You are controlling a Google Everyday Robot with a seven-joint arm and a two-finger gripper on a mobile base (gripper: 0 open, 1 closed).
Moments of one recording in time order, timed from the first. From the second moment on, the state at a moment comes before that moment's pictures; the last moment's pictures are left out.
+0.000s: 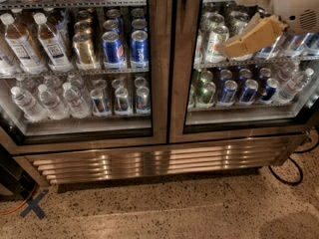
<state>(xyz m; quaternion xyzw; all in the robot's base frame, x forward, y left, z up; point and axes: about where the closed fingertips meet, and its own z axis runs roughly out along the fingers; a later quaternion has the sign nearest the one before) 0.539 -0.144 1.046 -0.54 0.66 0.14 0.50</state>
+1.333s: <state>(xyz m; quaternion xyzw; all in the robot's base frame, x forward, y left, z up) 0.599 -0.163 1.063 -0.53 0.65 0.16 0.52</state>
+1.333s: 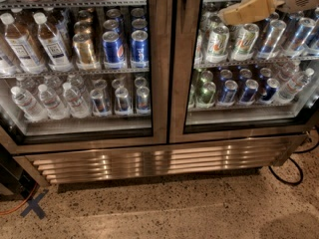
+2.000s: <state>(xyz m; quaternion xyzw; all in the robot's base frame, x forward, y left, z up) 0.623 -0.138 1.070 -0.56 0.63 0.17 0.51</state>
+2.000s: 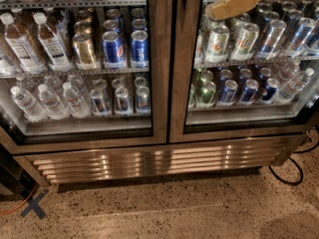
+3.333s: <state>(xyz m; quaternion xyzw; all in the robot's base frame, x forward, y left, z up) 0.638 -0.068 1.066 -0.62 0.58 0.22 0.47</state>
